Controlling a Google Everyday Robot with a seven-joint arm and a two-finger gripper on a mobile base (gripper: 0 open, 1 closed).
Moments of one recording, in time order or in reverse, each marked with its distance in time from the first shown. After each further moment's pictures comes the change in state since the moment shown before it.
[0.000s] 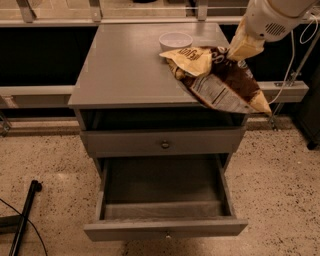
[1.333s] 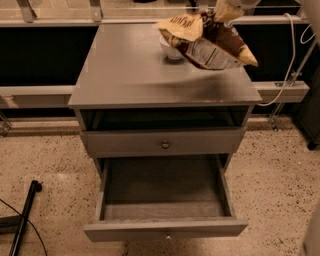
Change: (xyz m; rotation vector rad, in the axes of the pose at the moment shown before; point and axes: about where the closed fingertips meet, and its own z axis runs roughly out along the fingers) arm -0.028 -0.127 0.029 0.244 0.043 -0.239
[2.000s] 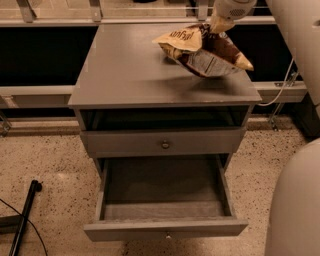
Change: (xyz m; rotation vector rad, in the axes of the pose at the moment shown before) arm 0.007 0.006 0.049 -0.073 0.048 0.012
